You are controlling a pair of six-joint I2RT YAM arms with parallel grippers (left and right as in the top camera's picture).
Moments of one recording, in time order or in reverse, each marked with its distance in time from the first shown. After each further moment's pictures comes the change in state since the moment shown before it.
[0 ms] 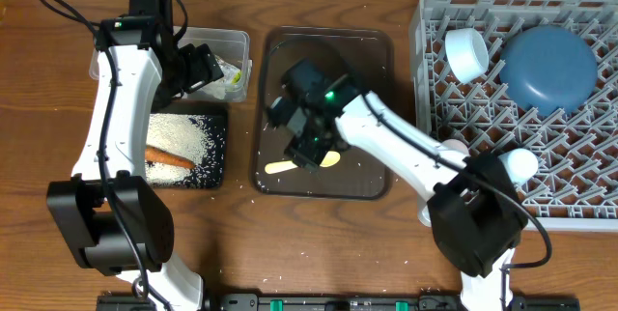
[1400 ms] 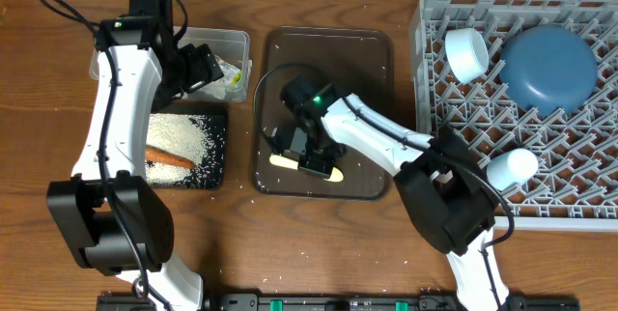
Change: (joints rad) left arm 0.000 0.000 0.000 0.000 0.000 0.000; right arm -0.031 0.158 0.007 -0.069 -0.048 -0.224
